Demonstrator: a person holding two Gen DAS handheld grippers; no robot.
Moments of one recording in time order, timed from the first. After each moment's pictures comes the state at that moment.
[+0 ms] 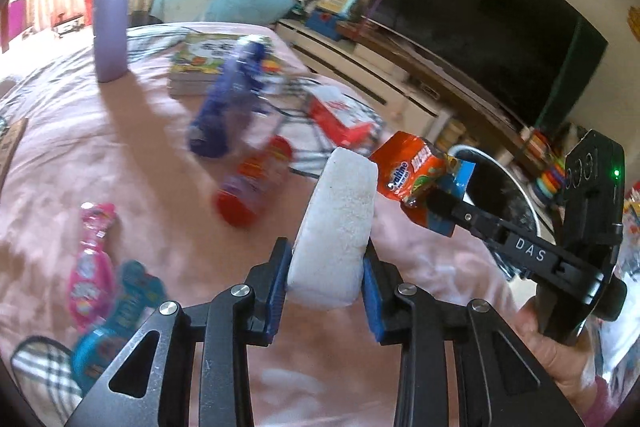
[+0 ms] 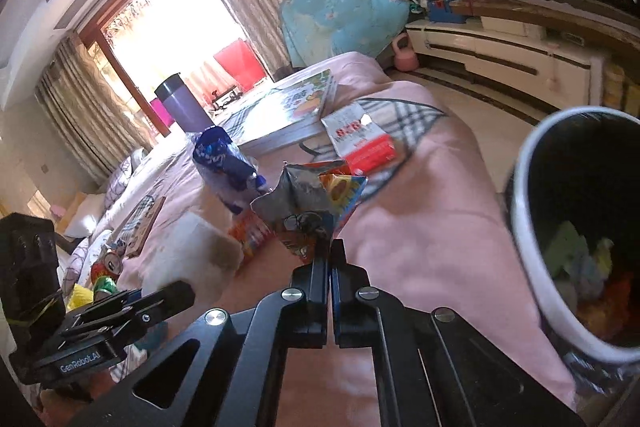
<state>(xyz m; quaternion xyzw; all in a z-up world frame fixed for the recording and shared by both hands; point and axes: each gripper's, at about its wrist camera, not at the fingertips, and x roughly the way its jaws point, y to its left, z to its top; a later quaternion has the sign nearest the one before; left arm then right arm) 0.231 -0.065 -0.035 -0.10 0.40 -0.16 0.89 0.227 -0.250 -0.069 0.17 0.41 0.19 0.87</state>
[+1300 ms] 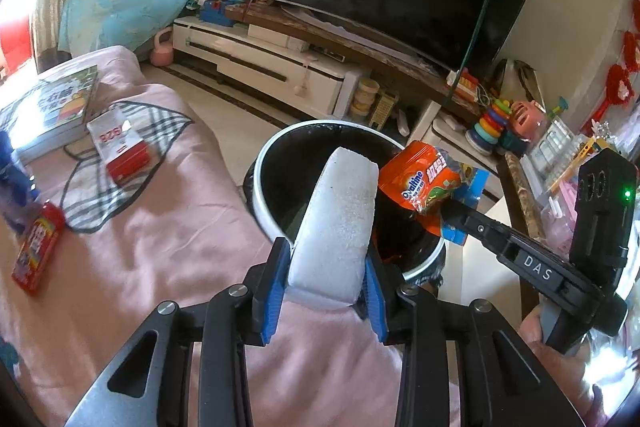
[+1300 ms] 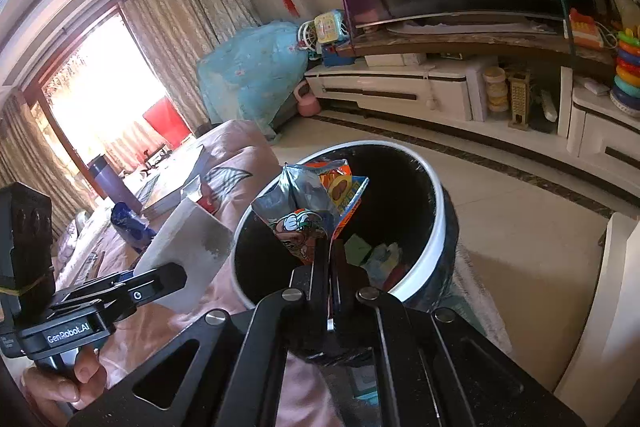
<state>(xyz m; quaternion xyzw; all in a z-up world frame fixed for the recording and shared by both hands) 0.282 -0.249 -0.022 -0.03 0.41 -0.27 0.87 0.170 -0.432 -0.048 0.20 0.37 0.04 0.91</state>
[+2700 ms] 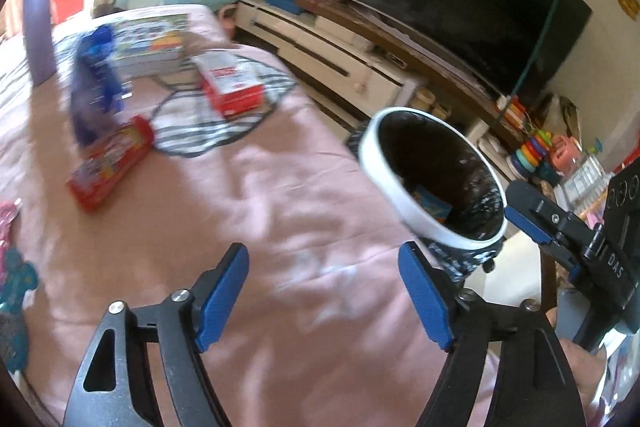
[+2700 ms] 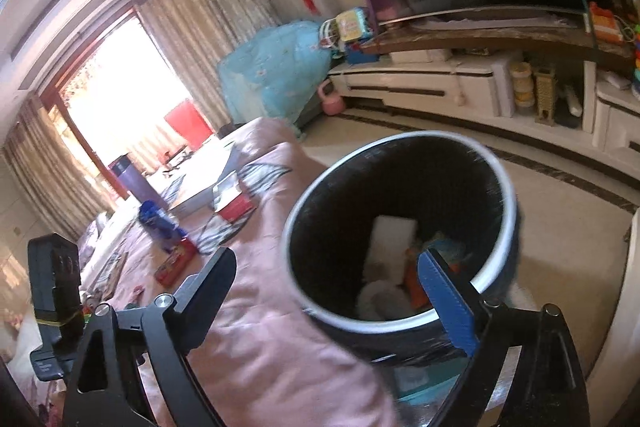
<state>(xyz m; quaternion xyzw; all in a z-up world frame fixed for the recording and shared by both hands) 0.249 -0.163 -0.044 -0.10 0.43 -0.18 0.88 0.172 -0.389 -0.044 0.22 0.36 0.08 0.90</state>
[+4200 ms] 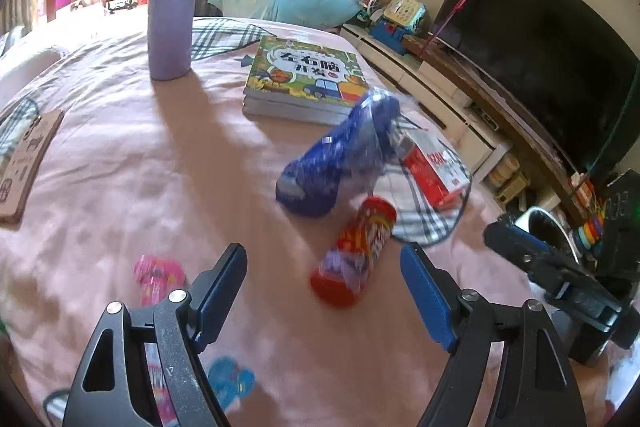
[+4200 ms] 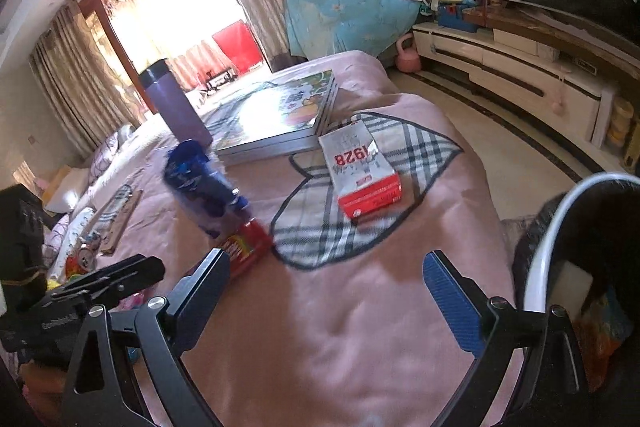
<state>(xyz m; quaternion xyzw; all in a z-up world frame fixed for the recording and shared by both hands) 0.312 -0.015 -0.036 -0.14 0.42 -0.06 0.90 0.291 -0.220 -0.073 0.11 0.43 0.19 0.87</state>
